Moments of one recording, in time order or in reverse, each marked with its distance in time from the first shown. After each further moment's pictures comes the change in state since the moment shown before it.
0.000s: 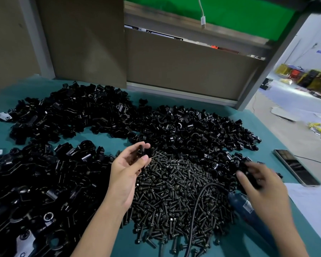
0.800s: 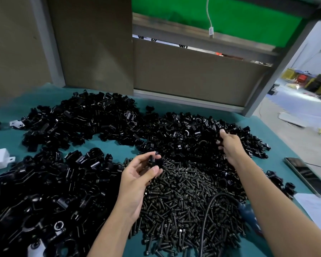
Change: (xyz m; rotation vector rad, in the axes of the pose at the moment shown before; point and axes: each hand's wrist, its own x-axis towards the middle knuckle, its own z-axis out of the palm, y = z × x) left_hand -0.003 0.002 0.002 -0.011 -0.037 0.004; right_hand 0.164 -0.032 0.106 0.669 -0.211 0.445
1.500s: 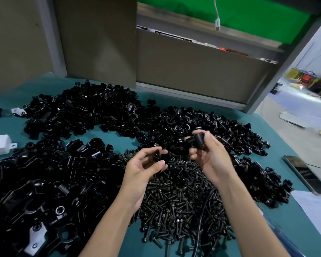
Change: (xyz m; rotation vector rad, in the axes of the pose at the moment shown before) left_hand -0.004 -0.003 0.003 0.076 -0.068 -0.031; right_hand -0.130 -0.011 0.033 0.520 -0.500 -0.049
